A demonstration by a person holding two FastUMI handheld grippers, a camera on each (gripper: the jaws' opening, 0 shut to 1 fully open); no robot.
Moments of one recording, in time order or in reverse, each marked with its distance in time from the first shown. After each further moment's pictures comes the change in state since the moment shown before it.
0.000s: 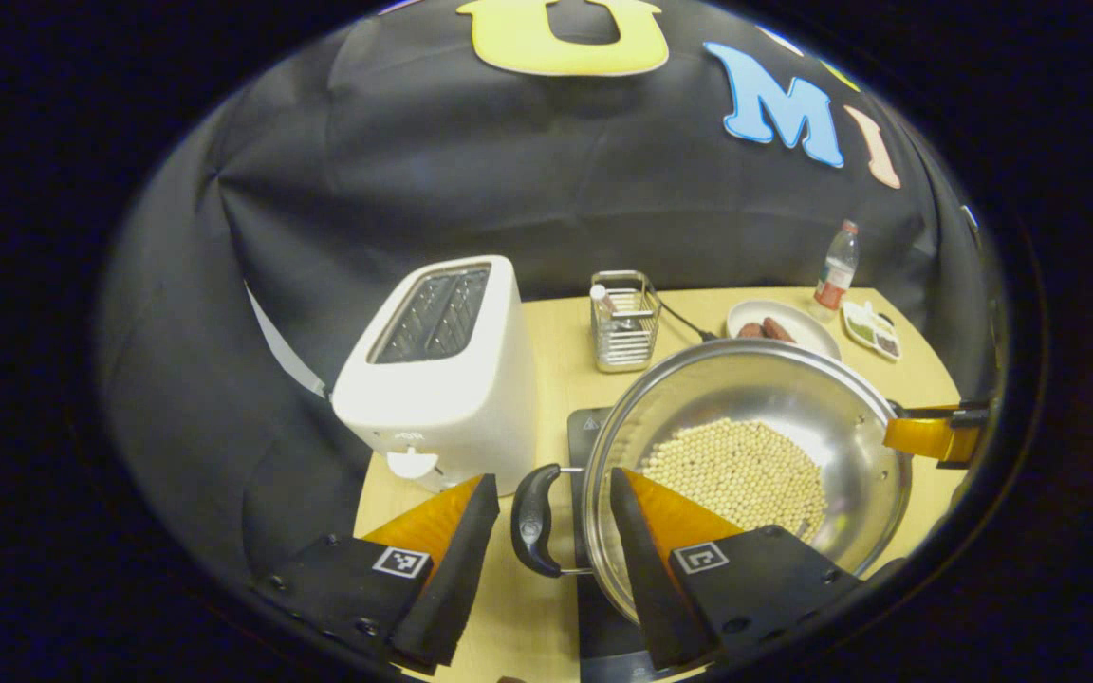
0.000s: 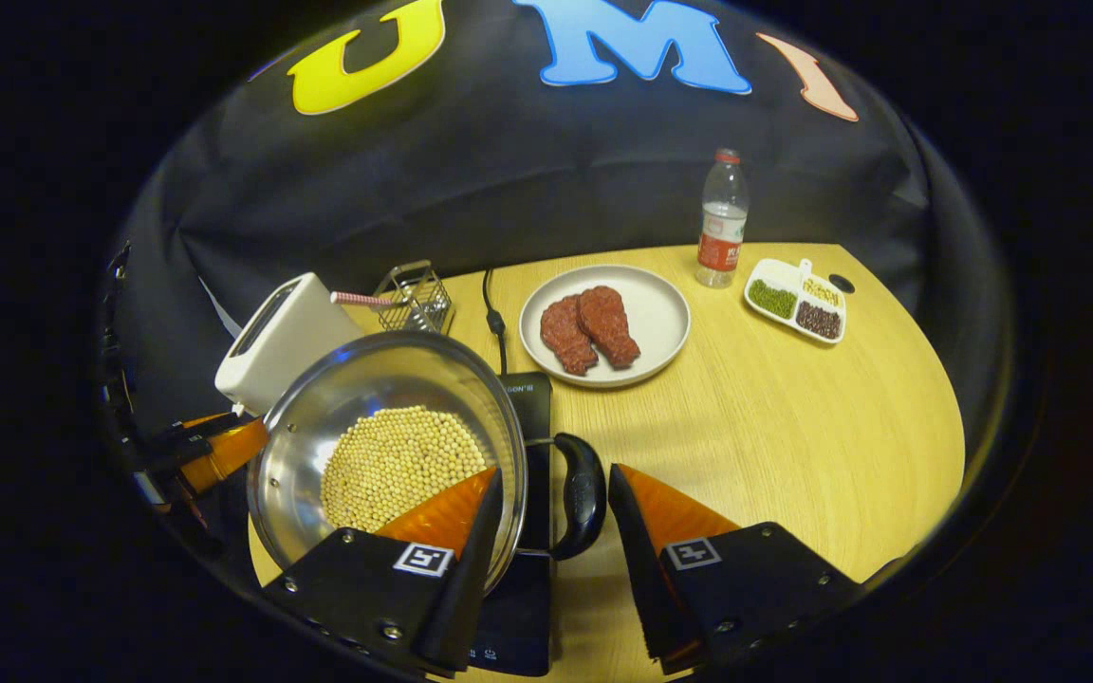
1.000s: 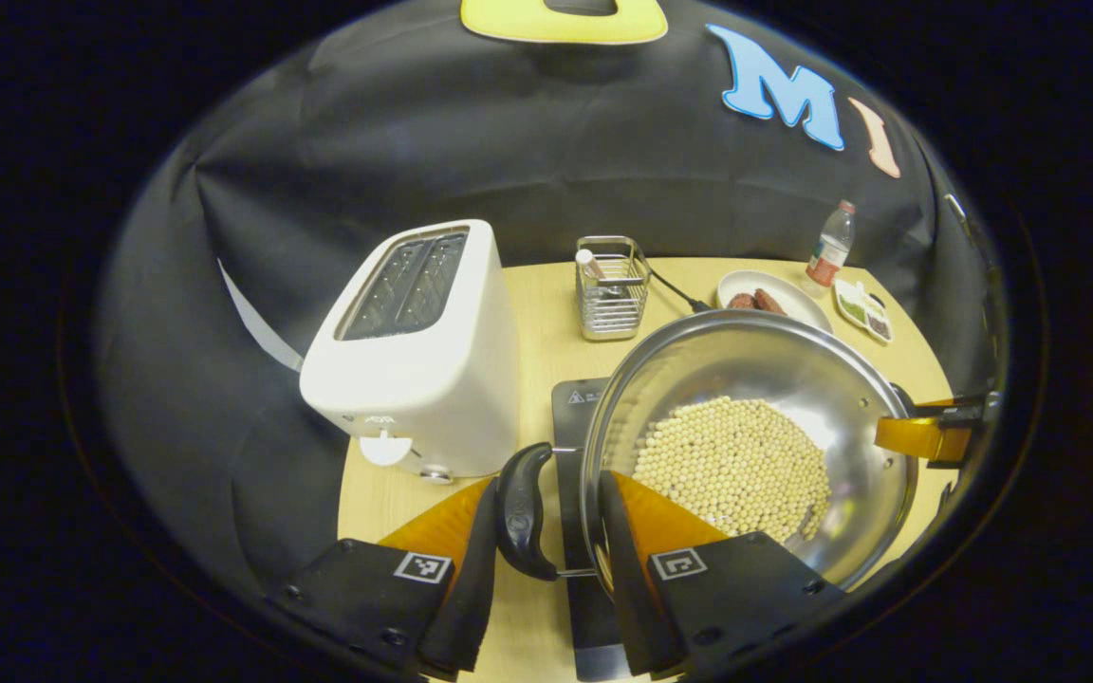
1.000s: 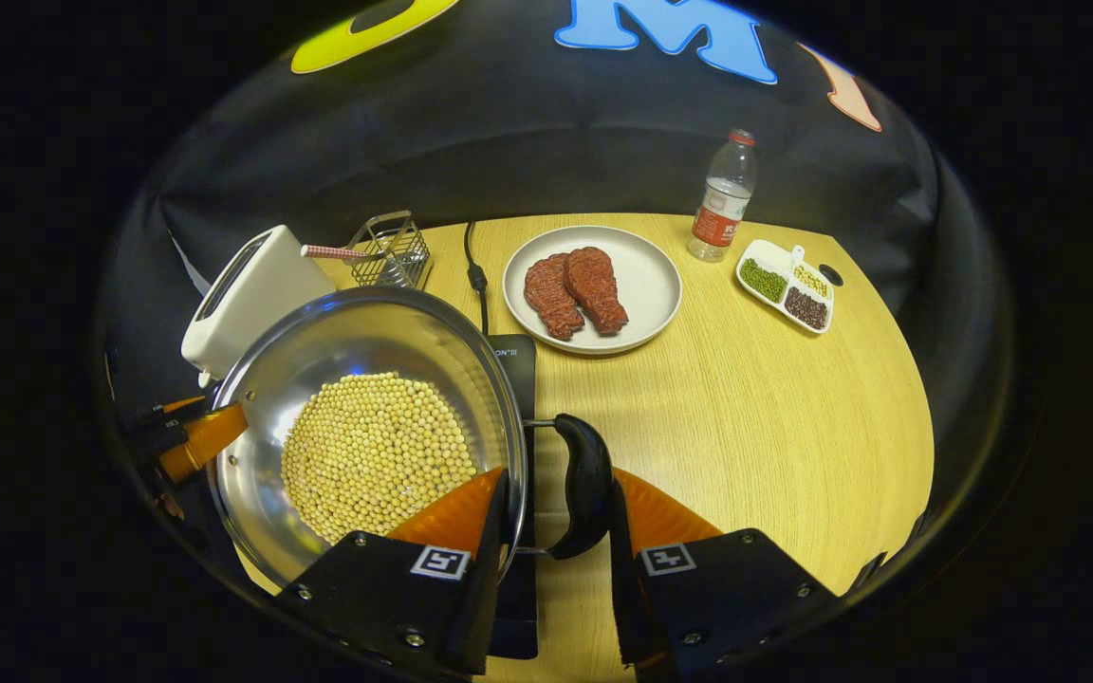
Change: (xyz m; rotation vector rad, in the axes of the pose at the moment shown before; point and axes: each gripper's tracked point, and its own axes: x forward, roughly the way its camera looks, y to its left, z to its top) left arm 0.028 -0.007 -0.028 0.037 0.135 -0.066; right arm 0.011 0.001 -0.018 -0.054 0.201 -0.112
